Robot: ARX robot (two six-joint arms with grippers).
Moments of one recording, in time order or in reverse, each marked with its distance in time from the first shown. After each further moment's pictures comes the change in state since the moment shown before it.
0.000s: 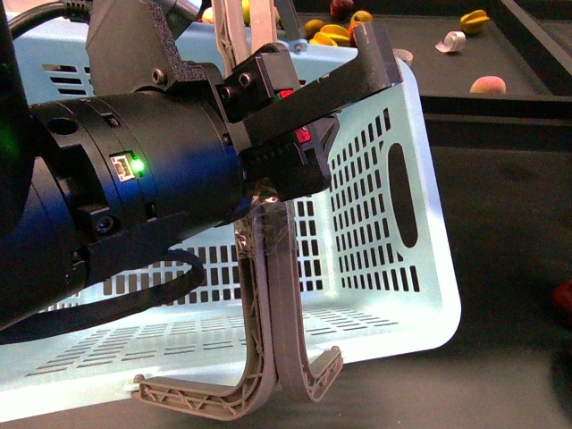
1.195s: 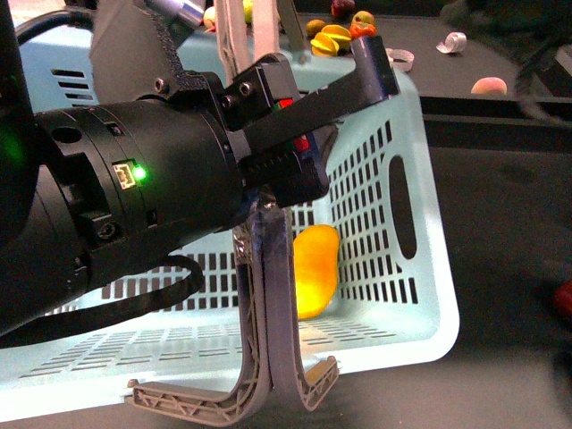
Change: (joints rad) left arm 0.000 0.006 -0.001 -0.001 0.008 0.001; right arm 0.777 -0.293 0.101 -0.127 0.177 0.038
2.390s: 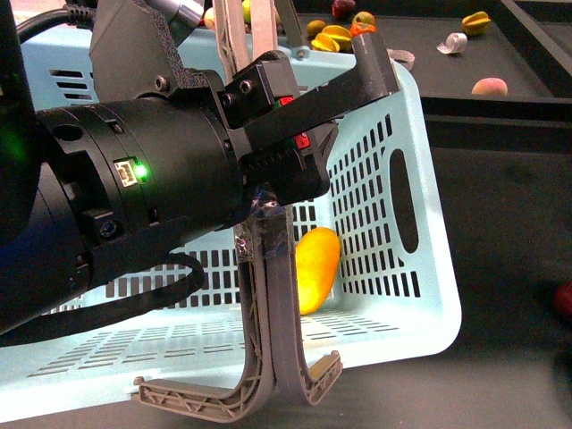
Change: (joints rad) left arm 0.000 0.001 0.001 0.000 -0.008 -0.001; right arm -0.211 -1.032 -0.676 -0.087 0.252 -0.269
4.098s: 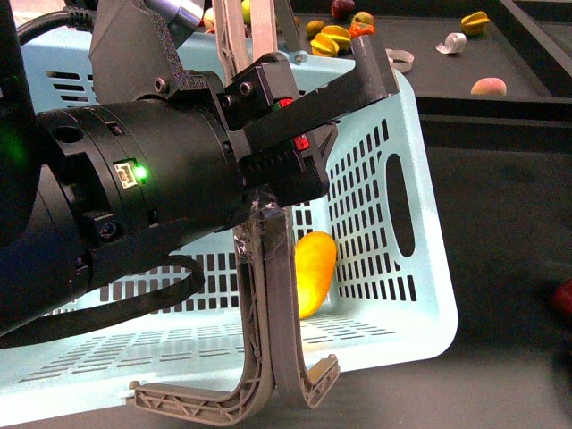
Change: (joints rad) left arm -0.001 0.000 0.000 0.000 0.000 -0.002; right arm -0.169 -0.574 -0.115 -0.425 -0.211 -0.121
